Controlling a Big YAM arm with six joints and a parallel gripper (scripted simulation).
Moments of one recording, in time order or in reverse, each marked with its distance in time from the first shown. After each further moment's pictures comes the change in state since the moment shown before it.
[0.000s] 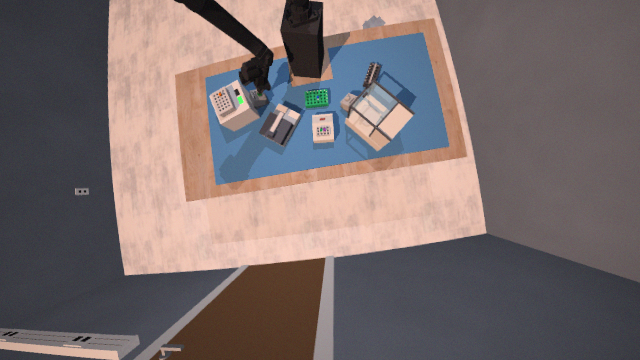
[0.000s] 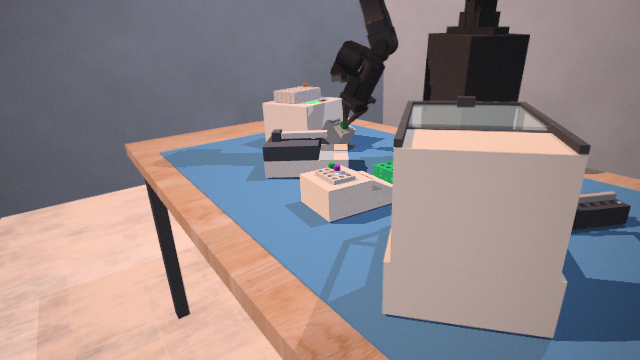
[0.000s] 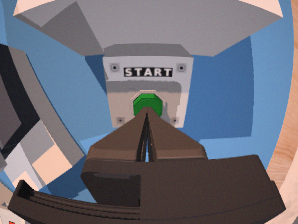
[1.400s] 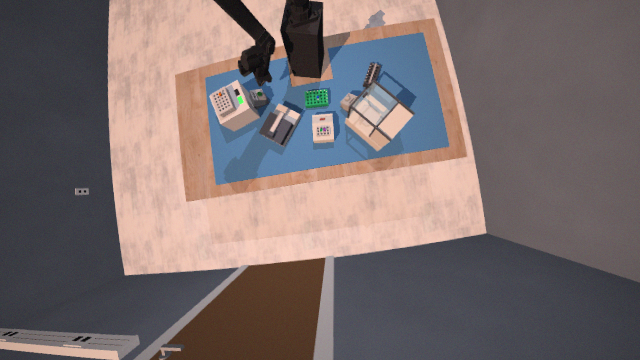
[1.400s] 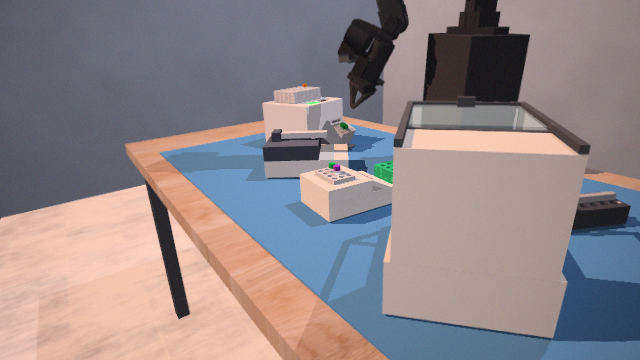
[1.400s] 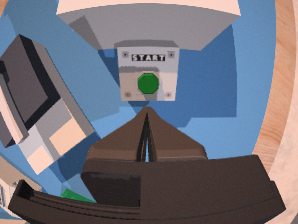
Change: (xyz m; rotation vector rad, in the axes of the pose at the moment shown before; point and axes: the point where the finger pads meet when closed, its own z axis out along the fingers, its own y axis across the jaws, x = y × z) arm -0.004 0.000 -0.058 -0.002 -0.012 0.000
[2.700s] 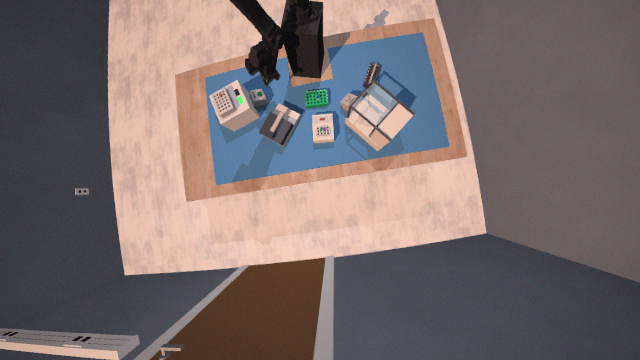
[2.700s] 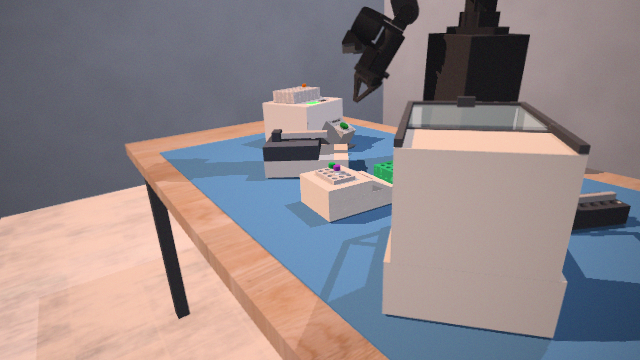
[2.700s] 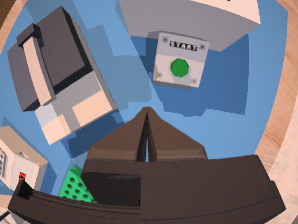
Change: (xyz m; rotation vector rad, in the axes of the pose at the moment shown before) arm 0.016 0.034 -0.038 -0.080 -0.028 -0.112
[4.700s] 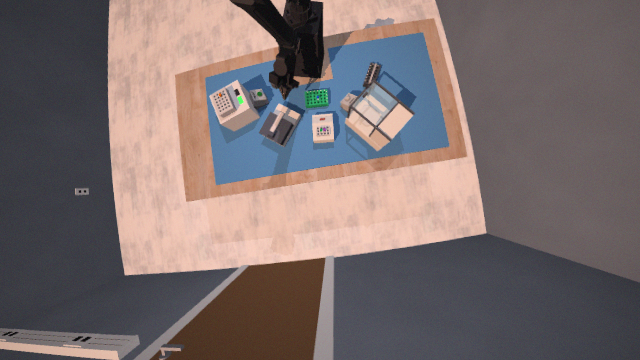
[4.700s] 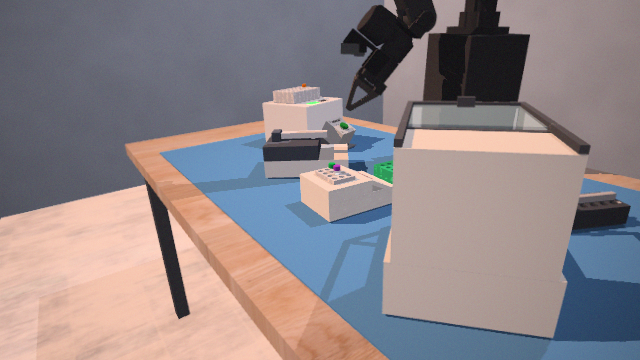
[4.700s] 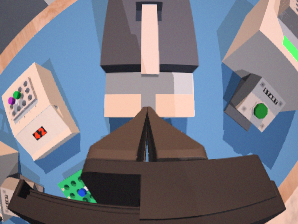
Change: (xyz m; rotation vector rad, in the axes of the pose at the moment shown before) arm 0.032 0.118 -0.018 -0.268 -0.123 -0.388
